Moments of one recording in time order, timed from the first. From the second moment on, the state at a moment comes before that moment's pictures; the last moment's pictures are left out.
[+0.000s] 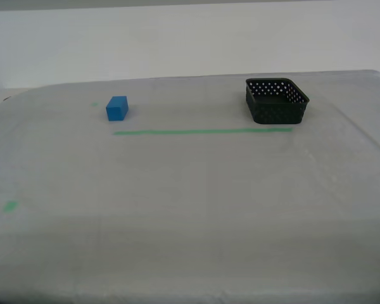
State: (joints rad) arm 0 0.00 1.05 0.63 0.36 0.00 0.02; arm 1 0.00 1.05 0.52 0.62 0.00 0.00
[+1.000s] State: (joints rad) arm 0 0.00 1.19 1.20 -0.48 -0.03 0.03; arm 1 0.00 1.05 0.52 0.61 0.00 0.00
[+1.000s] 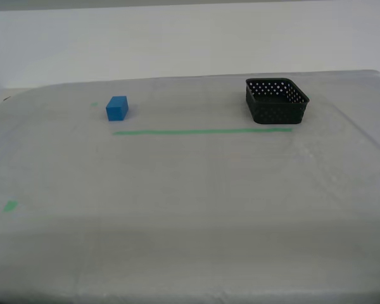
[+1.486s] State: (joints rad) arm 0 0.01 1.44 1.41 -0.69 -0.10 0.05; arm 1 0.00 1.05 0.52 0.61 0.00 0.00
